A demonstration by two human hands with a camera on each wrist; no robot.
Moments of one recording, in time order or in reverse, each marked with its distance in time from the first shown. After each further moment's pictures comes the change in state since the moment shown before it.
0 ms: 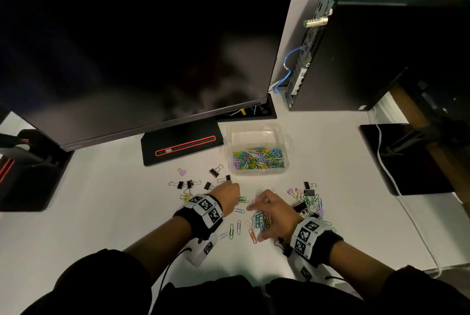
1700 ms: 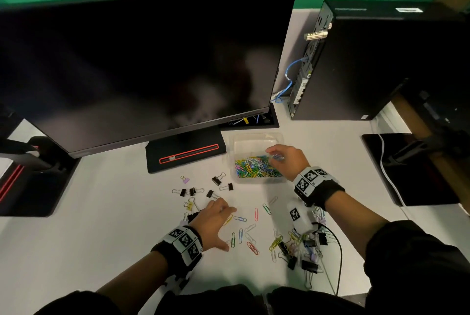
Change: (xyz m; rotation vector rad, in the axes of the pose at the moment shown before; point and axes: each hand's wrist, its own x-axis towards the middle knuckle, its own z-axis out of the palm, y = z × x) left_hand -0.040 -0.035 0.037 -0.056 0.069 0.126; right_hand 0.053 -0.012 -0.108 0.100 0.489 0.187
